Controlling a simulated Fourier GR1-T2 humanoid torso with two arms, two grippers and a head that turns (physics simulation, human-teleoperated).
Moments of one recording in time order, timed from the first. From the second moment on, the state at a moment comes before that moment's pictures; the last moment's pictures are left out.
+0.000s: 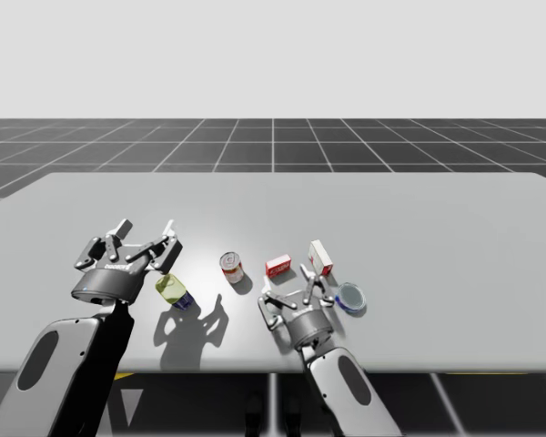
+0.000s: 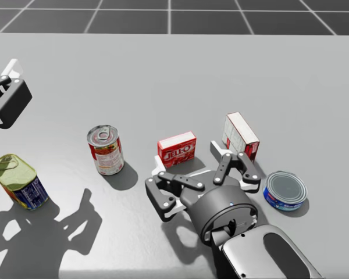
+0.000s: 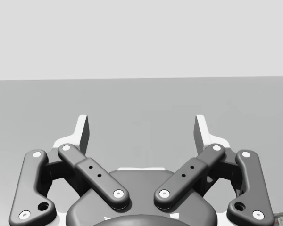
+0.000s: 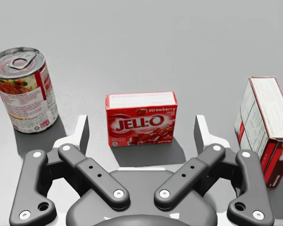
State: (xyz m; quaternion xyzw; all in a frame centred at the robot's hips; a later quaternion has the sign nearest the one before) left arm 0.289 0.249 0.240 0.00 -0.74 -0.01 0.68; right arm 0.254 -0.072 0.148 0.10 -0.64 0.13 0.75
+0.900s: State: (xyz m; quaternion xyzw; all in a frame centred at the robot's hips) left arm 0.290 0.250 0.239 0.01 -0.74 -0.01 0.68; right arm 0.316 -0.056 0.110 0.09 -0.62 0.13 0.77
